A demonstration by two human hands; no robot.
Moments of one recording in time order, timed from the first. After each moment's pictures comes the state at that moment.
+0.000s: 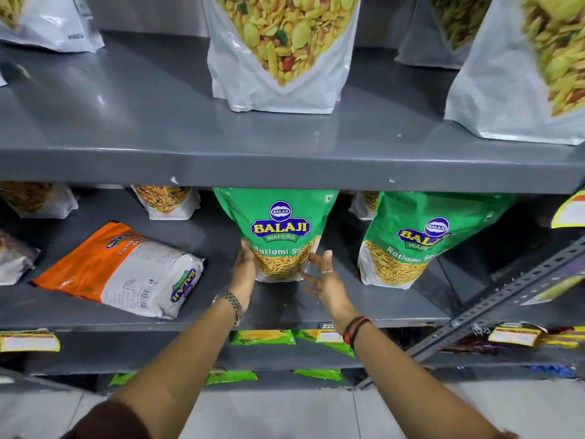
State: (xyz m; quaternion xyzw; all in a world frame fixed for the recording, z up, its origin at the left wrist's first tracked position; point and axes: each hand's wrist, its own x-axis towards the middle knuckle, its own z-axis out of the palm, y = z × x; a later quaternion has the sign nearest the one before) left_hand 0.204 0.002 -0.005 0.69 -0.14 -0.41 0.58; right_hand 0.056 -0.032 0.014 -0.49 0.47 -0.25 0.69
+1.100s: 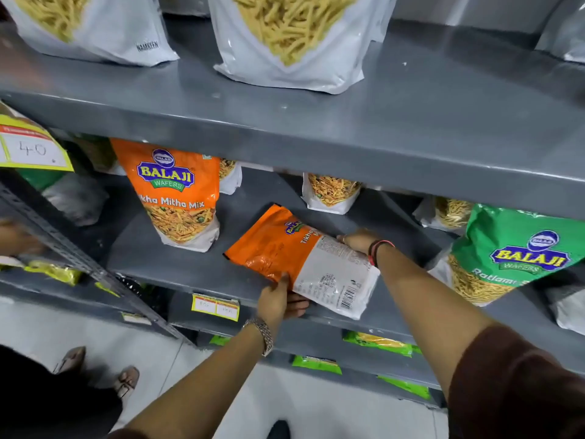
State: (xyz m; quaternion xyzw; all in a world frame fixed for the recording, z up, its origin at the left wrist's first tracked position) left_hand 0.432 0.193 -0.055 0.64 0.01 -0.48 0.59; right_hand 0.362 0.014 0.029 -0.76 0.51 0.06 0.40
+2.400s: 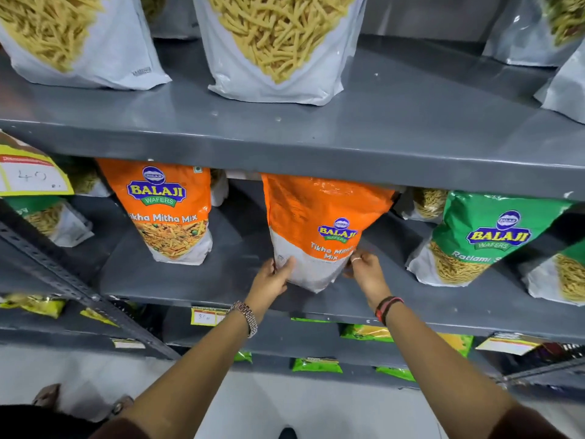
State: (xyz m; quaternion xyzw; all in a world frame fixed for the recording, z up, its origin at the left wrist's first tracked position) left_hand 0.466 0.193 -0.021 0.67 -0.21 -0.47 0.53; right_hand 0.320 0.076 -0.004 -0.59 0.51 -0.26 0.57
